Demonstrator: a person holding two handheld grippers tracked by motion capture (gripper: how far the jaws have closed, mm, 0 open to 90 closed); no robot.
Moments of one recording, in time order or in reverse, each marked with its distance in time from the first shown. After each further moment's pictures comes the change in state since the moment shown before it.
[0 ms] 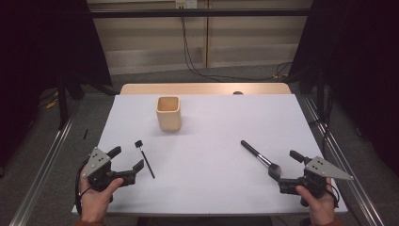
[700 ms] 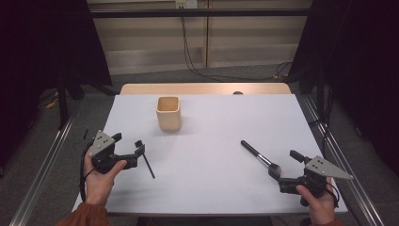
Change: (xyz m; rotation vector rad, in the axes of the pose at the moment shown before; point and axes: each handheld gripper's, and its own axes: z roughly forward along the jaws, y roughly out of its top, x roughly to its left) left arm 0.018 0.023 0.032 0.043 0.010 0.023; right arm -0.002 -0.001 0.001 0.003 -0.005 0.014
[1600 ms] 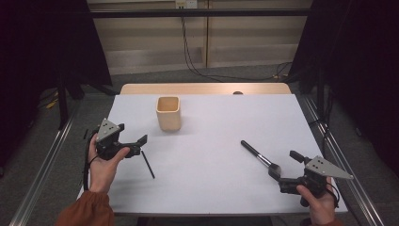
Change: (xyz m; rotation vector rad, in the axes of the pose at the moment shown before) left arm 0.015 0.018 0.026 0.063 0.008 0.003; right arm 0.000 -0.001 0.000 0.000 0.006 0.008
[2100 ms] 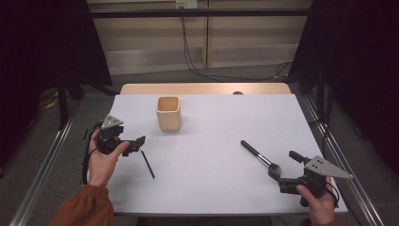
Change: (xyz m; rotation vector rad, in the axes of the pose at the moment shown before) left arm 0.010 0.012 0.011 0.258 0.022 -0.019; right arm 0.000 -0.001 0.001 0.007 0.008 0.005
